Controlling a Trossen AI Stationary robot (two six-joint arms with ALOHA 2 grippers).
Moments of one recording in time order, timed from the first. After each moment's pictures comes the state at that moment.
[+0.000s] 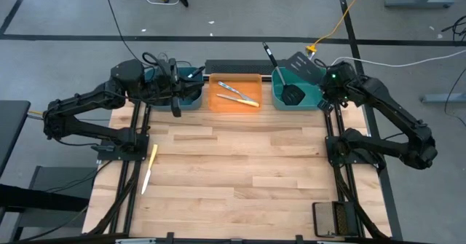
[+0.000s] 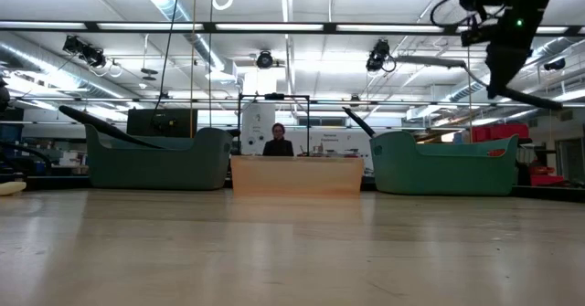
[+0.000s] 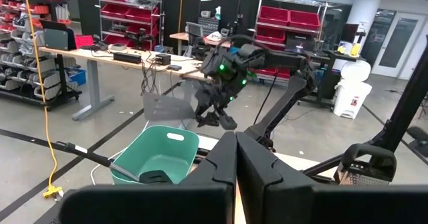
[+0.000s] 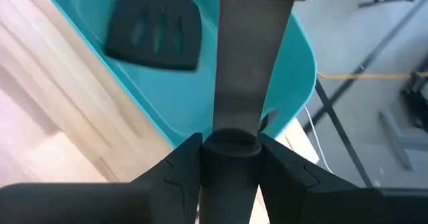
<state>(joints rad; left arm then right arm) 0.20 1.01 1.23 -0.22 -0.01 -0.14 -0.86 0.88 0.97 -1.13 0.30 -0.37</state>
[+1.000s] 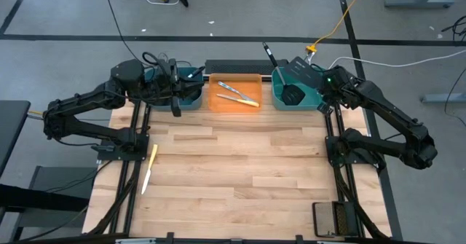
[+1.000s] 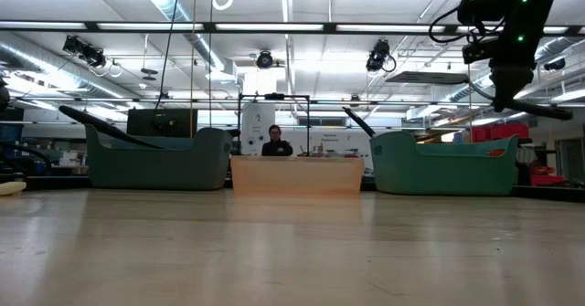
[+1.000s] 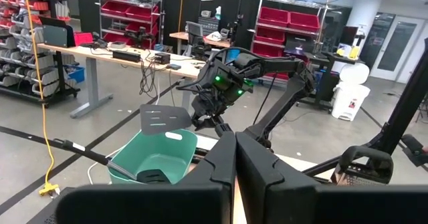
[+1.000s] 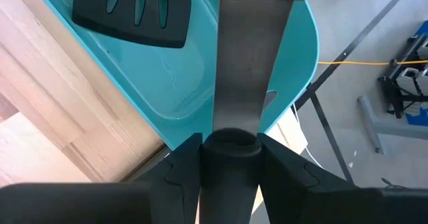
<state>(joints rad) 0.20 1.01 1.23 -0.22 -0.01 -0.16 -0.86 0.89 0.87 -1.08 0.39 -0.40</state>
